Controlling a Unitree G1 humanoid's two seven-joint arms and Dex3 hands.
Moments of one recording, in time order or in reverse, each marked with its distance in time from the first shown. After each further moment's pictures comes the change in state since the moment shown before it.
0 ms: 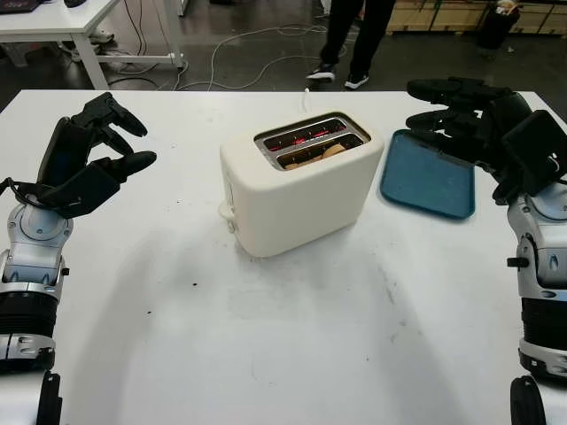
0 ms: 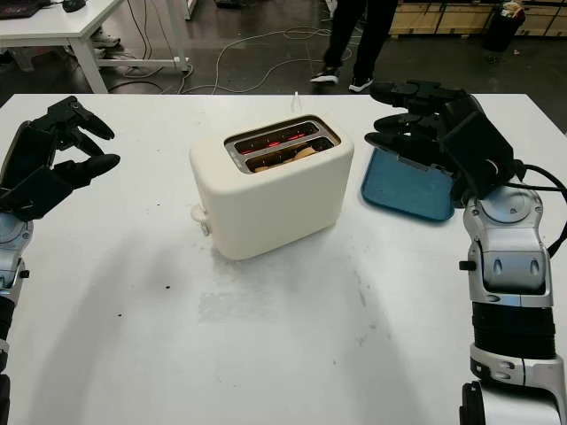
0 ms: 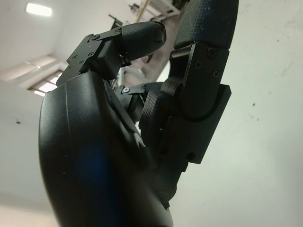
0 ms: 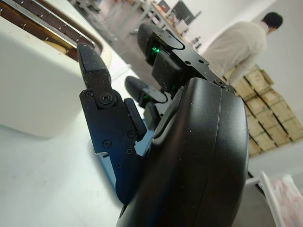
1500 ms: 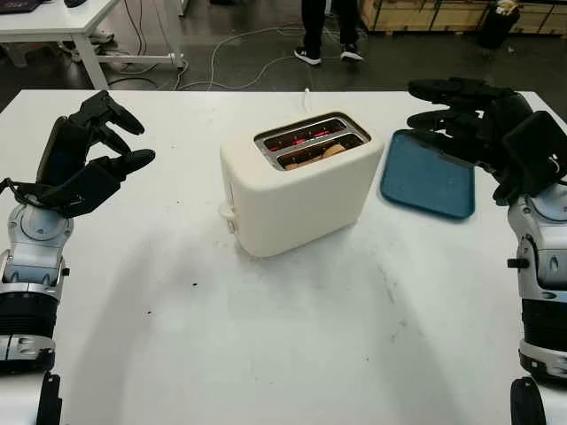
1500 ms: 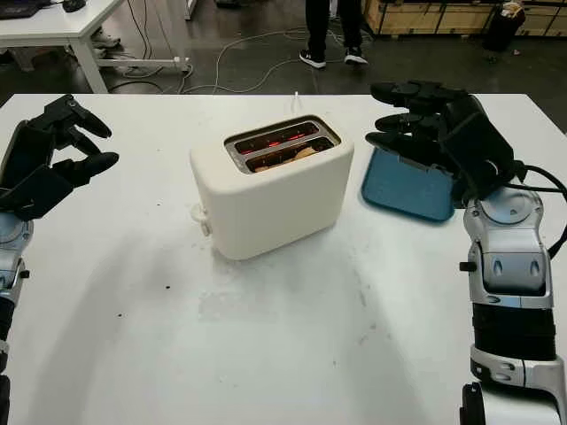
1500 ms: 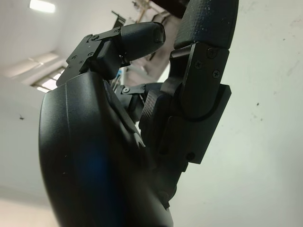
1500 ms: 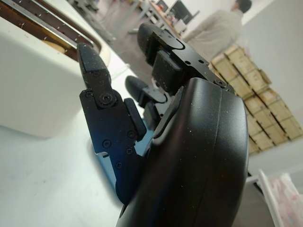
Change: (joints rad) left arm 0.004 0.000 -0.002 -0.013 0.007 0.018 0.027; right arm 0.005 0.000 -0.001 -0.010 -0.003 0.002 -0.010
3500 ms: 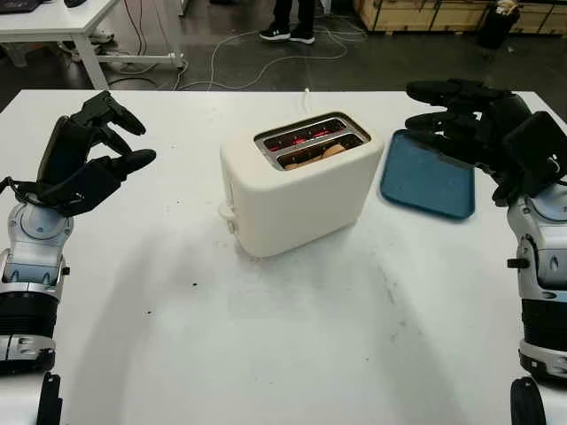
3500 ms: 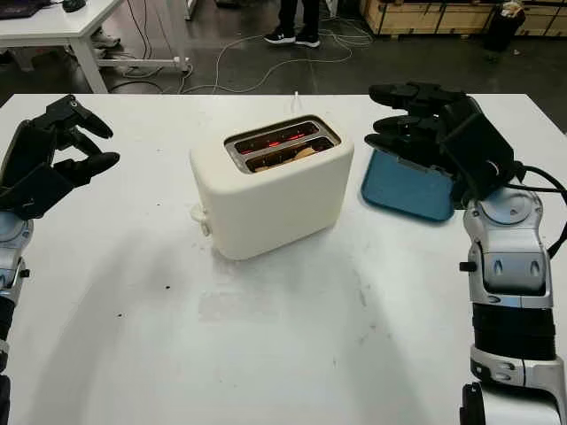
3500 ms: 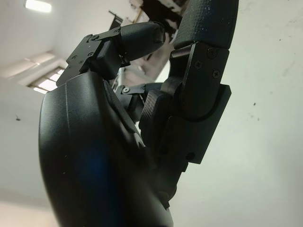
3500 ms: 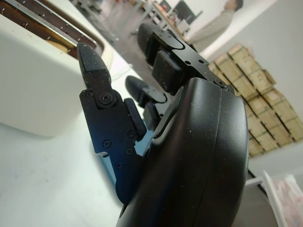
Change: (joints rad) left arm 0.000 -0.001 0.000 -0.013 -0.005 0.020 -0.018; right arm 0.000 0.000 0.000 0.011 0.010 -0.002 0.014
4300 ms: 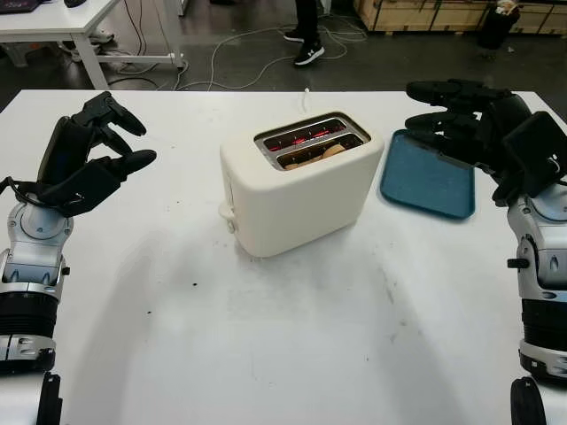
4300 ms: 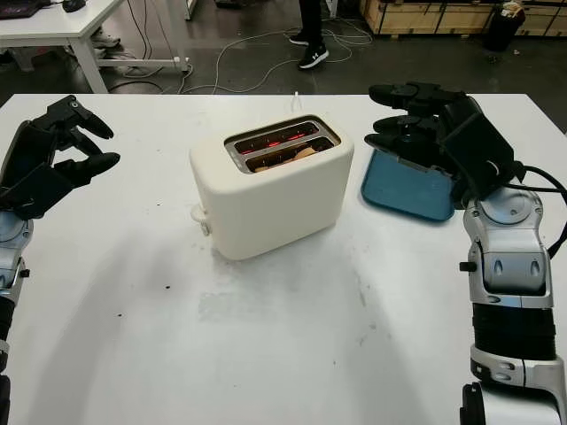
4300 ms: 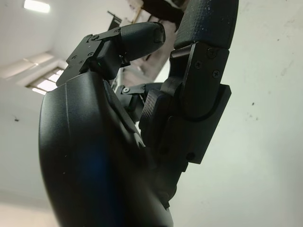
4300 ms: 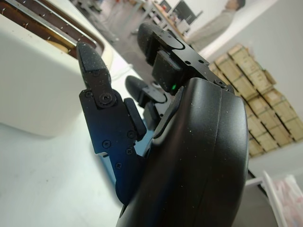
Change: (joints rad) left arm 0.000 0.000 0.000 0.002 -0.003 0.000 -0.008; right arm 0.000 0.000 0.000 0.000 0.000 0.000 0.004
